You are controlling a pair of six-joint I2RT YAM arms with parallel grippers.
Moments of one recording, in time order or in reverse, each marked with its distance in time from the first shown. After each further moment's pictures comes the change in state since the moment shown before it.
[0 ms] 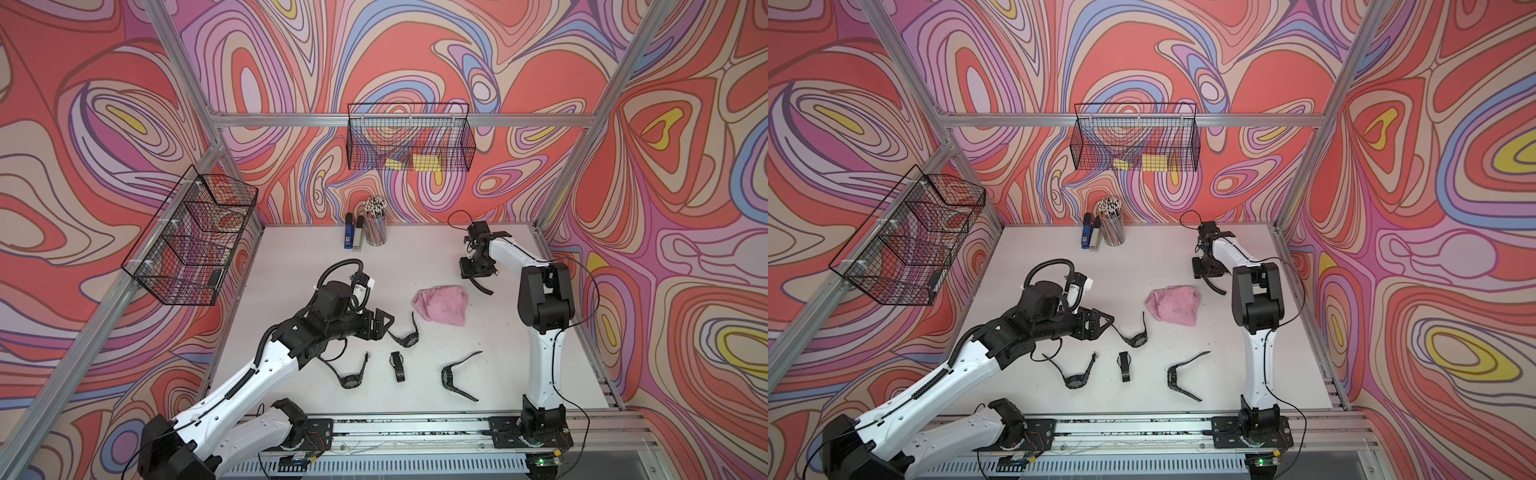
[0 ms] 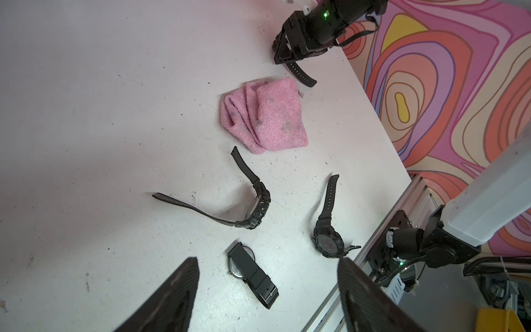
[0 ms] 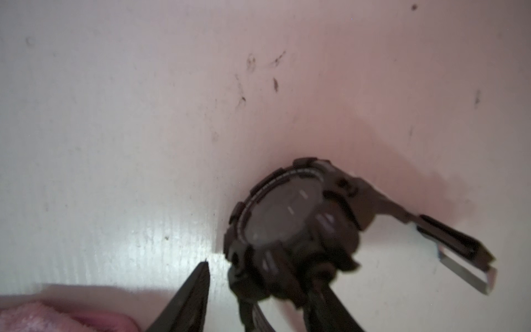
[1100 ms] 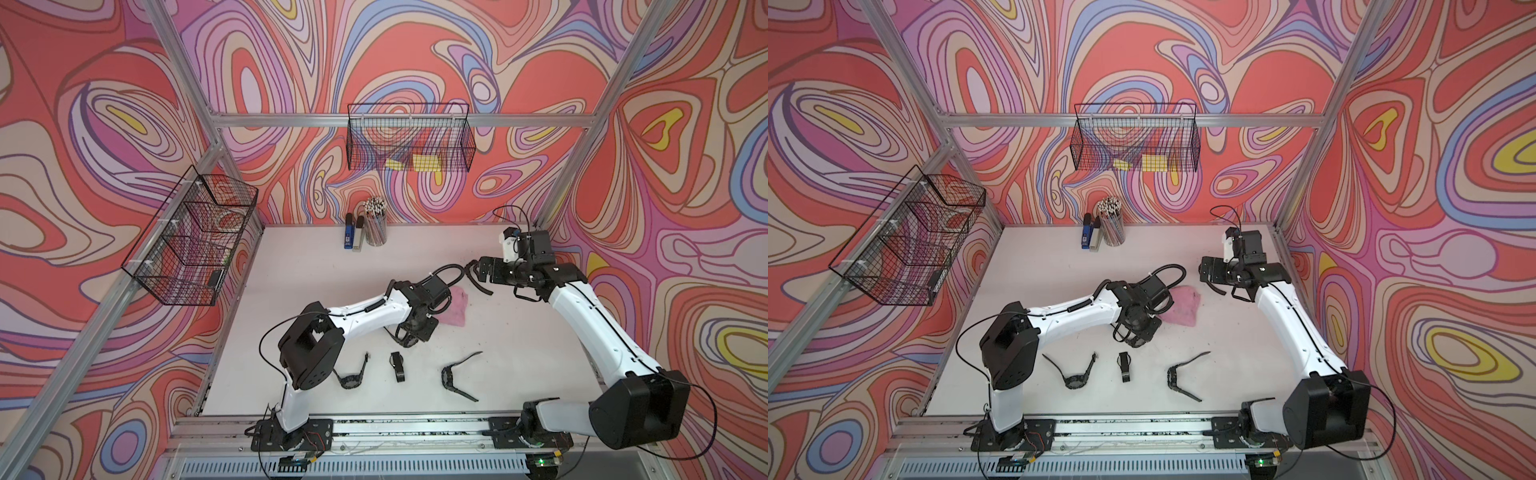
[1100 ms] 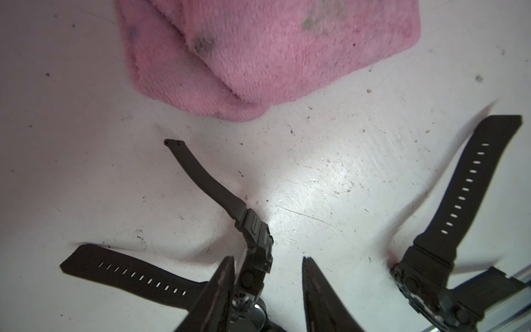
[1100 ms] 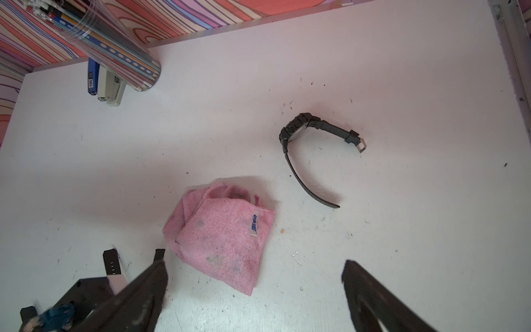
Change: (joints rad) left arm -0.288 0.919 0.687 -0.406 -0.286 0.080; right arm -0.011 -0.885 -0.568 0.172 -0.156 0.164
